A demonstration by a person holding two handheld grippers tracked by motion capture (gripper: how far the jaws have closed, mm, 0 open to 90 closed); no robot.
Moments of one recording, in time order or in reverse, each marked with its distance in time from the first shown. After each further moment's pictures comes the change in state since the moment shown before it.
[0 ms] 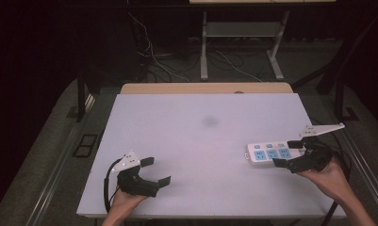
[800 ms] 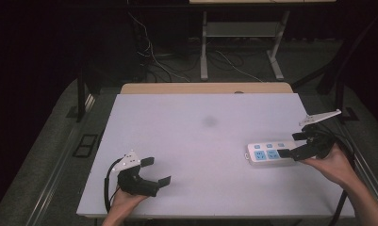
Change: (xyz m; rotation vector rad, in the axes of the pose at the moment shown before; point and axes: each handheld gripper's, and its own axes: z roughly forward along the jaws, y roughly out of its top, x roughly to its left) left arm 0.001 0.000 0.001 0.007 0.001 0.001; right arm -0.033 0.017 0.005 0.110 -0.046 -0.001
